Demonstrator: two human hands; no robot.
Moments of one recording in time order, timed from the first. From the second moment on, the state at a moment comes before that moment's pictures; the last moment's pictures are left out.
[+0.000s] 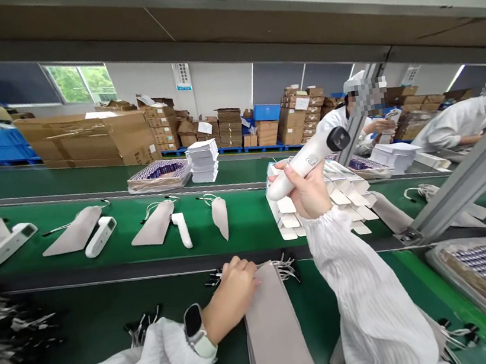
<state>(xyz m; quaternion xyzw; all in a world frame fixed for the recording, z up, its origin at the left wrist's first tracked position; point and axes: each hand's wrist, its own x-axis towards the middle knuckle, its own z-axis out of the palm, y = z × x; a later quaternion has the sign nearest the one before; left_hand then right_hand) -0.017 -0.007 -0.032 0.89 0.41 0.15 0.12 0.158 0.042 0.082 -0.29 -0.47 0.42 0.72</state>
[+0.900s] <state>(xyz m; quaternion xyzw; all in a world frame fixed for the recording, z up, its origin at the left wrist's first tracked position) -0.026 0.006 0.001 0.77 0.43 0.42 0.22 0.132 0.024 -0.010 -0.38 -0.66 0.59 0.26</state>
